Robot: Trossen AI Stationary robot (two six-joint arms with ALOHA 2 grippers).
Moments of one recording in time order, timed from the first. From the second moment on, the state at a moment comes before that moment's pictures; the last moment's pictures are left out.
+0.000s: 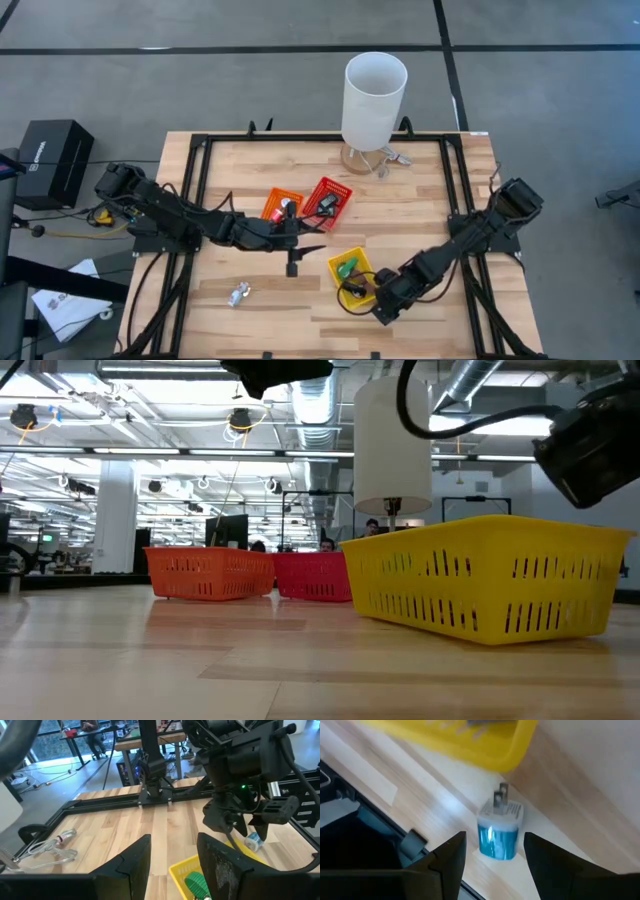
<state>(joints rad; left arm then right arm) -0.33 1.44 0.84 0.39 -0.41 0.07 0.62 1.69 0.91 -0.39 -0.24 1.55</state>
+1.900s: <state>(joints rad) -0.33 1.44 0.84 0.39 -0.41 0.07 0.63 1.81 0.96 -0.42 -0.23 1.39</state>
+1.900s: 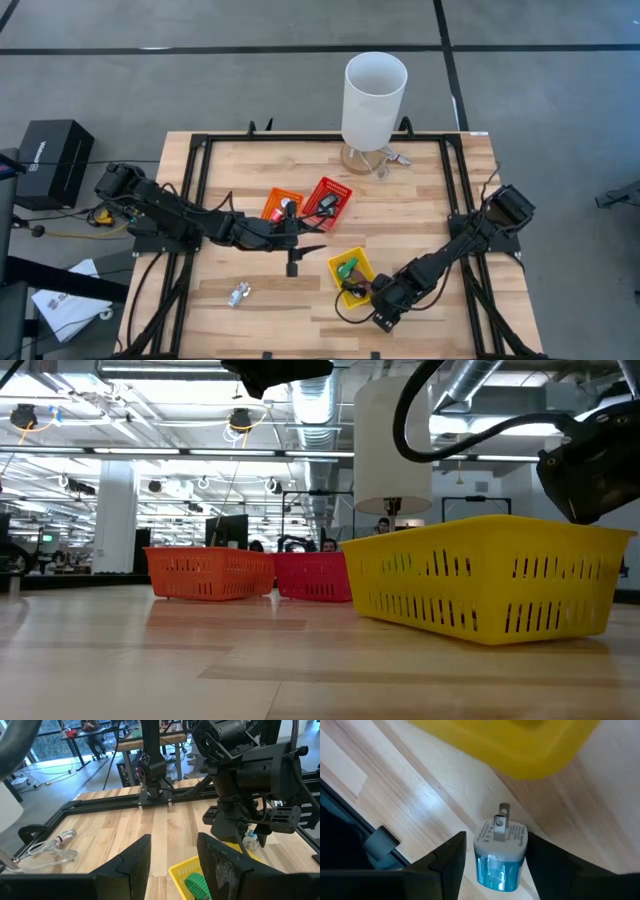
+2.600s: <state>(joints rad) -0.33 1.44 0.84 0.39 -0.41 0.07 0.62 1.80 0.96 -0.43 -0.28 1.34</state>
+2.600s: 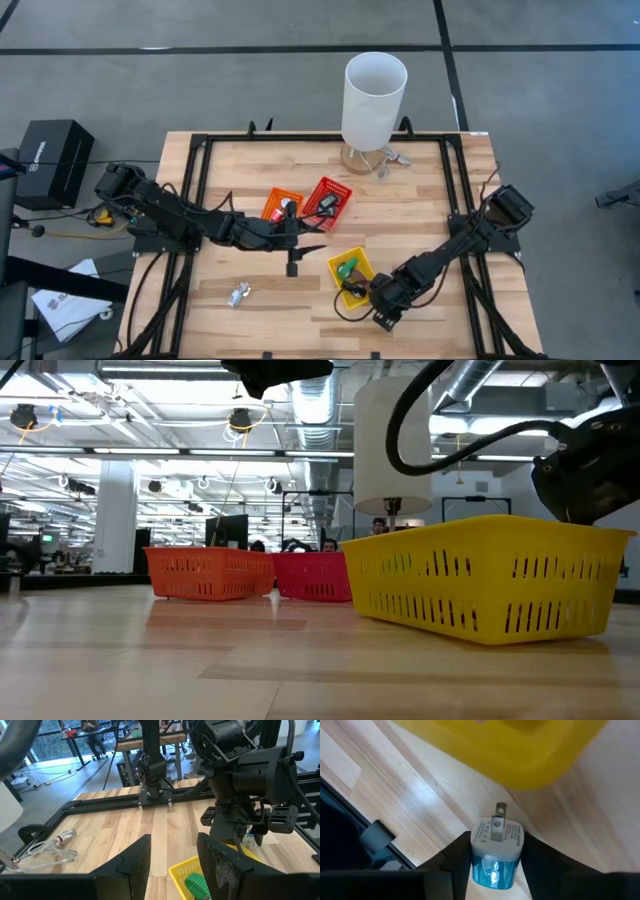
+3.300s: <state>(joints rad) -0.33 1.44 0.84 0.41 -0.41 0.07 0.52 1.43 1.11 -0.43 -0.04 0.80</state>
